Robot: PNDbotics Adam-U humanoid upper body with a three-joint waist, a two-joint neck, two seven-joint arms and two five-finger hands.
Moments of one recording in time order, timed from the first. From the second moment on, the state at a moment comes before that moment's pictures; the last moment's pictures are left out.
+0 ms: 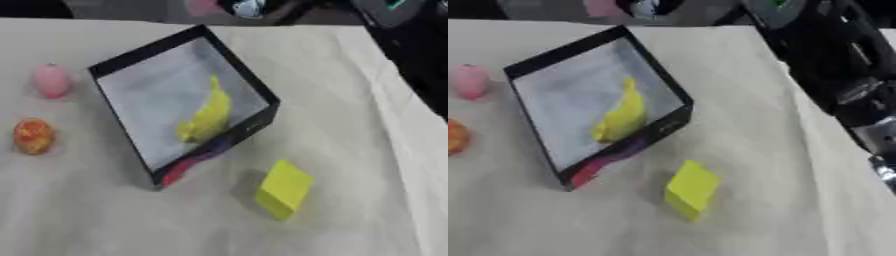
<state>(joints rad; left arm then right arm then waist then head) -0.10 0.36 0.05 -1.93 0.24 -0.03 0.04 -1.28 -0.52 0.45 -1.28 0.39 -0.26 0.57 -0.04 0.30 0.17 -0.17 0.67</state>
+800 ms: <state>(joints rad) -0.13 0.37 0.00 -1.92 0.24 -0.01 -0.01 -1.27 -0.37 0.52 -1.17 0.60 -0.40 0.67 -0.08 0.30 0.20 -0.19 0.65</state>
